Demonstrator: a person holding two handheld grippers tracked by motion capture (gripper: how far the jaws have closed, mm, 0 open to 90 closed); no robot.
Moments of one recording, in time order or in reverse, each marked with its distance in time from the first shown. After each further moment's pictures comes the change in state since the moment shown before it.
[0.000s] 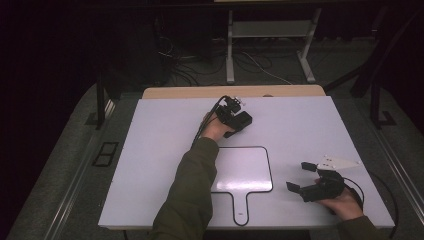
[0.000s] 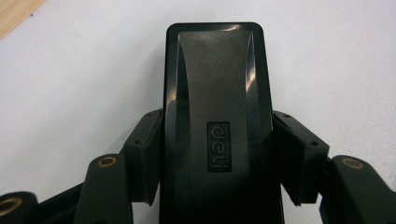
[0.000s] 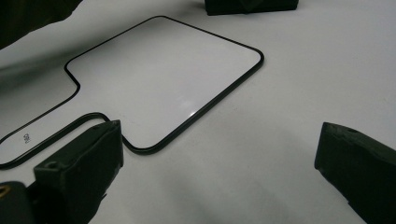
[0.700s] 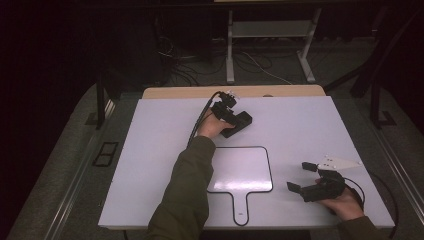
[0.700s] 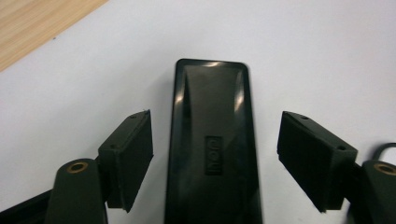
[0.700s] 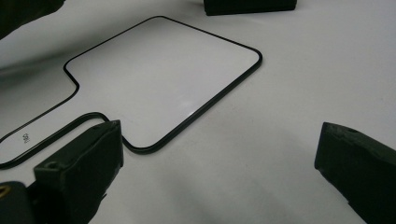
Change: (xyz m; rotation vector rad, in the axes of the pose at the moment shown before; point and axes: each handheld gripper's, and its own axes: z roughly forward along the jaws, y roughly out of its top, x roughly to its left) left arm 0.007 -0.001 -0.022 -0.130 -0.073 -0.073; right arm 0.000 0.000 -0.001 -0.001 -0.003 0.002
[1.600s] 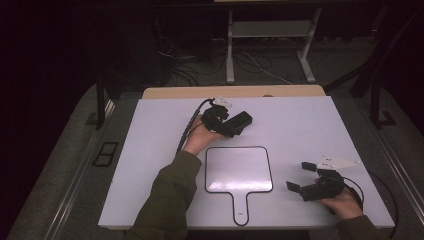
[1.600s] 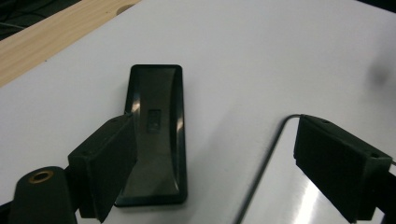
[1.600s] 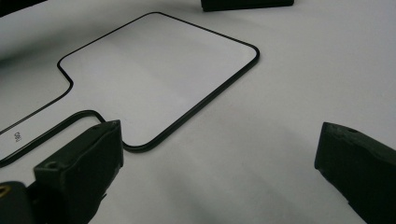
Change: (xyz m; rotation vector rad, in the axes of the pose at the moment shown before) left arm -0.034 -0.036 -0.056 -0.166 -0.052 0.064; right arm -0.003 -0.001 0.003 0.009 -0.006 -0.002
